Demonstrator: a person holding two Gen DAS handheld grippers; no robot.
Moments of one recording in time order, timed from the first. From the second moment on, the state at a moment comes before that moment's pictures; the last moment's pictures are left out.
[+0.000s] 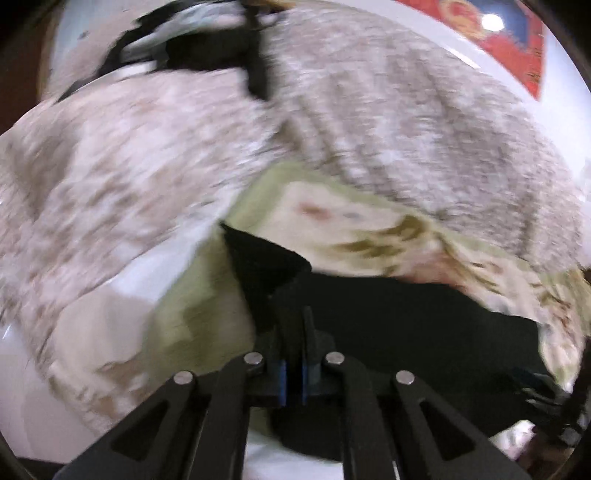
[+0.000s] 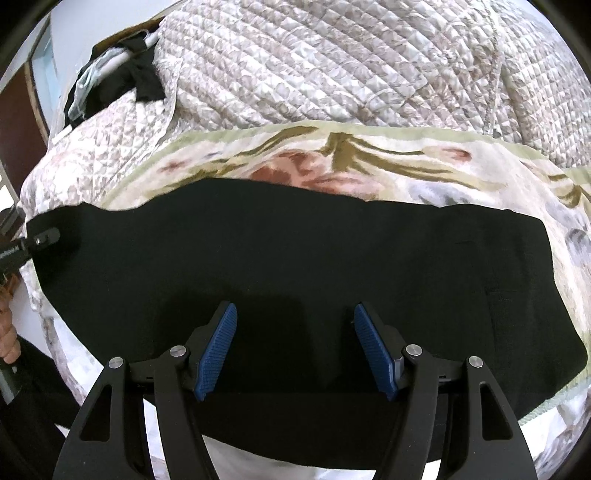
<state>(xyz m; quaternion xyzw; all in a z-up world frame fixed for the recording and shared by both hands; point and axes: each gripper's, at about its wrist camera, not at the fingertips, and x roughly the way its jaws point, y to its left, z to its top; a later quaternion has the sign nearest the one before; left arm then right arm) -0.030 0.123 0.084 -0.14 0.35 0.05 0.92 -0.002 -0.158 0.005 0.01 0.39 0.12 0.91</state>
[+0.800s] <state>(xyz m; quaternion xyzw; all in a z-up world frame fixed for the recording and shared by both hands) -0.009 -0.050 0.062 -0.11 0.45 -0.26 0.85 0.000 -0.198 0.013 0.12 0.40 0.14 0.90</state>
